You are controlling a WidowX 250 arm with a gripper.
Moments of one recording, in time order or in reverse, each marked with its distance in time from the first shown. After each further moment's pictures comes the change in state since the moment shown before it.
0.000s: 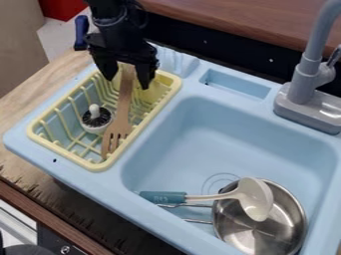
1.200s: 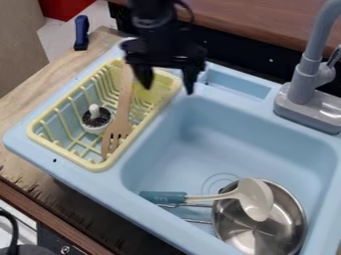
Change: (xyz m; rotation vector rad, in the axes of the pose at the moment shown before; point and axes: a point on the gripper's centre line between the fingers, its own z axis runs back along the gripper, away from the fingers) arm -0.005 -0.079 0.019 -0.084 -0.009 0.071
